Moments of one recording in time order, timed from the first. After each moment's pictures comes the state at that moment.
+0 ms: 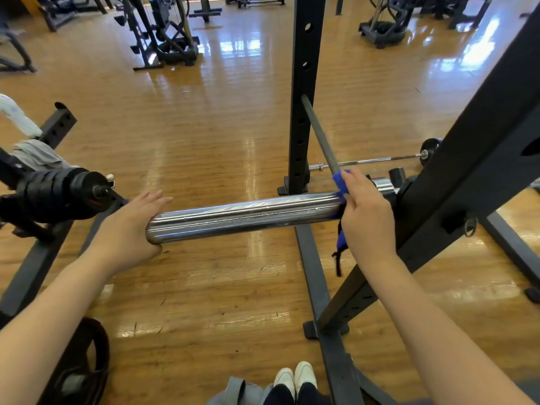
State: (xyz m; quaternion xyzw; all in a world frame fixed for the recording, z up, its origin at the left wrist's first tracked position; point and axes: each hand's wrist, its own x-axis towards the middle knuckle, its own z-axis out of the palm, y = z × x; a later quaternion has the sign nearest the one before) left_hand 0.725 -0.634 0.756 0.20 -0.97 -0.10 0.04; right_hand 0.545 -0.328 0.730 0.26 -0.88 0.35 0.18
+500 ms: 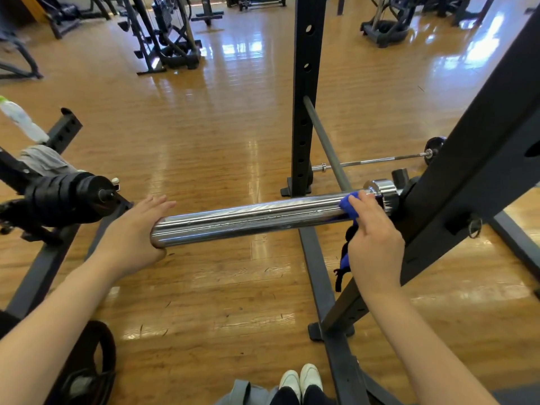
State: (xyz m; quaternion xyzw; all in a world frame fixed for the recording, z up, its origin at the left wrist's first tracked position) left_hand 0.726 -0.633 0.756 0.19 -0.98 -0.10 0.04; right_hand 0.573 -0.320 0.712 0.21 -0.88 0.37 0.23
